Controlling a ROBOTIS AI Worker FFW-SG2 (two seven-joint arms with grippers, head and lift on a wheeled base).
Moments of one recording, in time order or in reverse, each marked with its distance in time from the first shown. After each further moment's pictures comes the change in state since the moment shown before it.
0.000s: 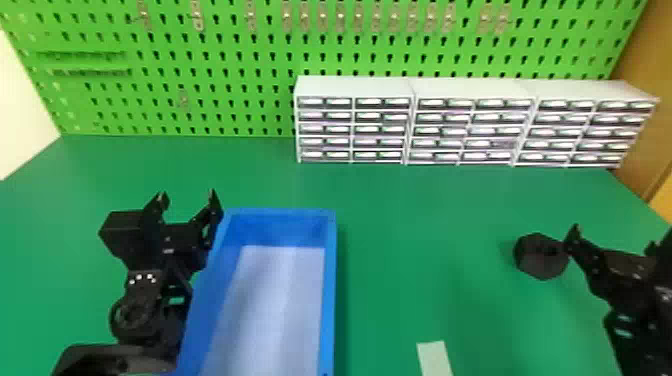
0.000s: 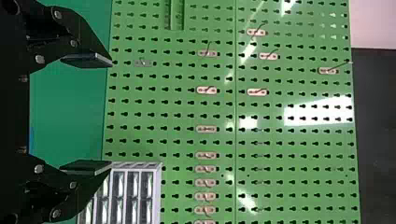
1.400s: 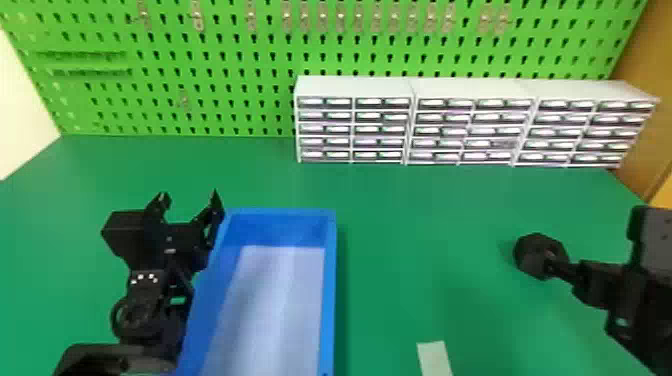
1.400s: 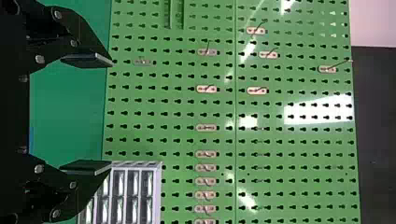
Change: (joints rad) left arm -0.001 0.000 -0.005 0.002 -0.003 0.000 0.000; right arm -0.091 -0.071 0.002 -0.141 -0.042 0.714 0.096
